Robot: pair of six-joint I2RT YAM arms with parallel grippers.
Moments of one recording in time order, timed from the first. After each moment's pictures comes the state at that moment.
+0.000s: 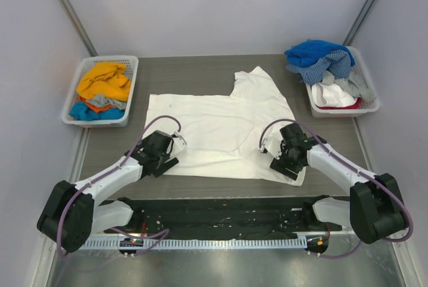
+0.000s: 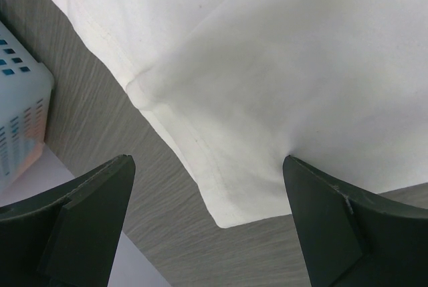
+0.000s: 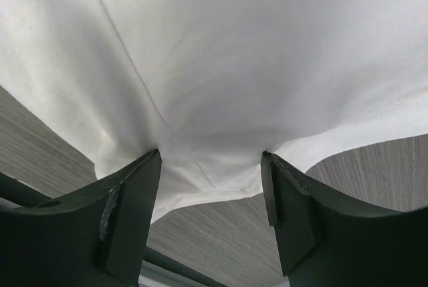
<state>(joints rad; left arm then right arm) -0.50 1.17 0.51 -0.37 -0.39 0.56 0.33 1.22 0.60 -0.68 0.03 -0.76</state>
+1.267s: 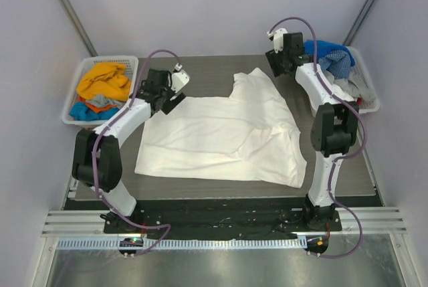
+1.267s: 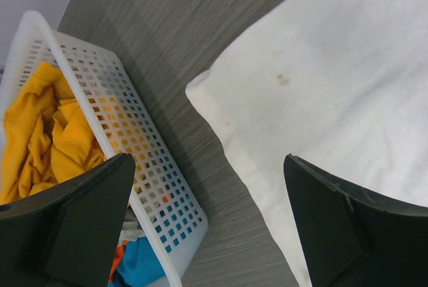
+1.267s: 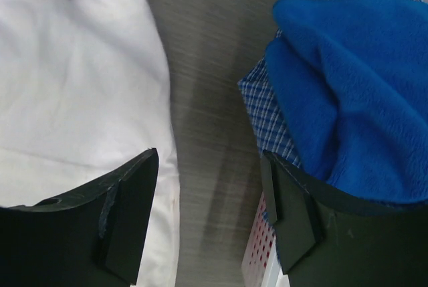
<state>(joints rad) -0.31 1.63 1.21 -0.30 -0.22 0.65 0.16 1.98 1.76 -0.44 0.13 -0.38</state>
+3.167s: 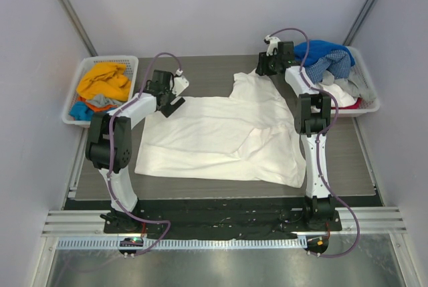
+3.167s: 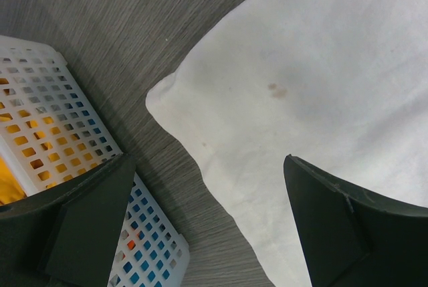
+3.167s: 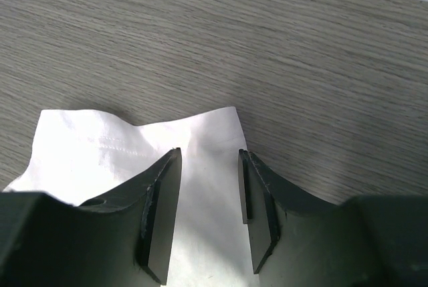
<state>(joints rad) -0.25 1.89 1.32 -0.30 -0.20 0.65 0.09 2.62 2.31 -0.32 -0.34 -0.05</state>
